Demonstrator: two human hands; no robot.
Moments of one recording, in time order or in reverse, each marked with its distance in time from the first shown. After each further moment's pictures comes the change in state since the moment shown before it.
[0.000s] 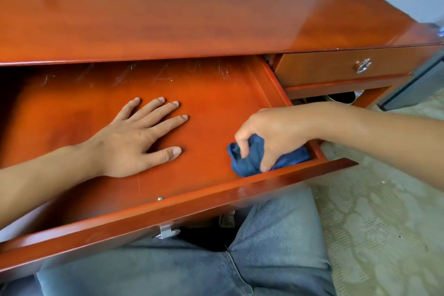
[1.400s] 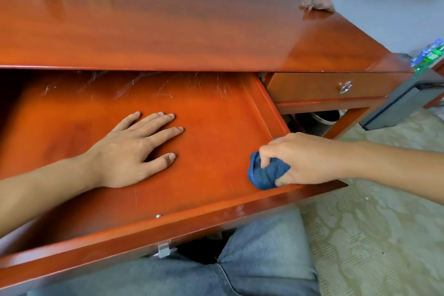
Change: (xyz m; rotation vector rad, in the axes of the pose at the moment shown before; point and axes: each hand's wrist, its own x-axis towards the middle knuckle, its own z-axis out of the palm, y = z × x) left_hand -0.012 0.008 0.008 -0.046 0.066 -0.033; right_hand -0.051 0.020 0.040 -0.190 0.147 0.118
